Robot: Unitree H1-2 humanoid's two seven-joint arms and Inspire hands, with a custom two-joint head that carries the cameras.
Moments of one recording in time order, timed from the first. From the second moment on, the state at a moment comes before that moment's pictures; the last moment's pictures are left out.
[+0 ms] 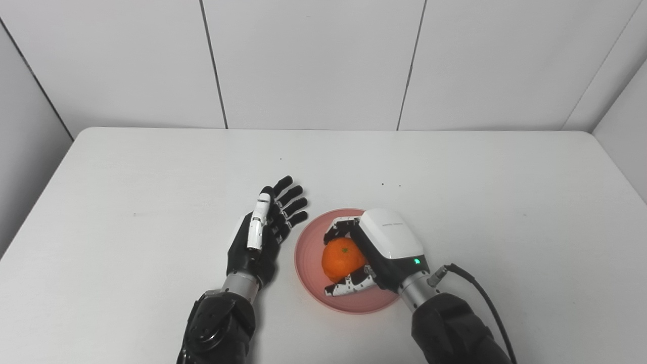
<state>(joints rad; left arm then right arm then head) -0.16 -0.12 -0.04 -0.10 -0.25 0.37 -0.05 -0.19 -0.16 0.45 -0.26 -0.93 0.23 0.23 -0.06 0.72</state>
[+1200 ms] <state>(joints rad) -0.16 -0.12 -0.04 -0.09 -0.25 0.36 -0.05 -0.16 -0.07 0.16 -0.45 -0.63 0.27 0.27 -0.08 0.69</state>
